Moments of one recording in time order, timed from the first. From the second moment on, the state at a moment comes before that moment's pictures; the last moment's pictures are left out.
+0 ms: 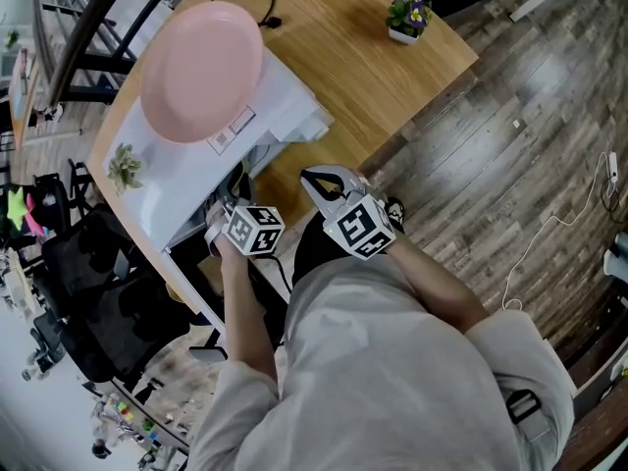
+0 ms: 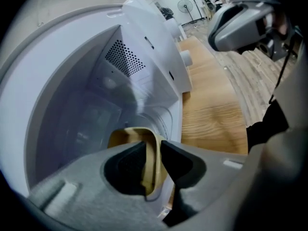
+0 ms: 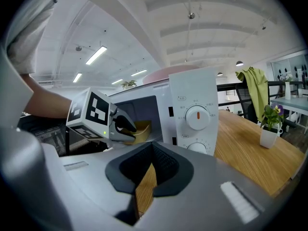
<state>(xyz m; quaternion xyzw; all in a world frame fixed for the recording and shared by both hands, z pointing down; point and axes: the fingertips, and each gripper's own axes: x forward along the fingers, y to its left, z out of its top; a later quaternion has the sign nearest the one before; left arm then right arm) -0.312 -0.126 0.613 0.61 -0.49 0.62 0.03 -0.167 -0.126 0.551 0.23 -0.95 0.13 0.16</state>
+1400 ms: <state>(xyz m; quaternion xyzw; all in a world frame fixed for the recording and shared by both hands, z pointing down) -0.301 -0.110 0.638 0.62 -0.45 0.64 0.08 -0.154 -0.121 0.555 0.24 -0.95 0.13 0.17</state>
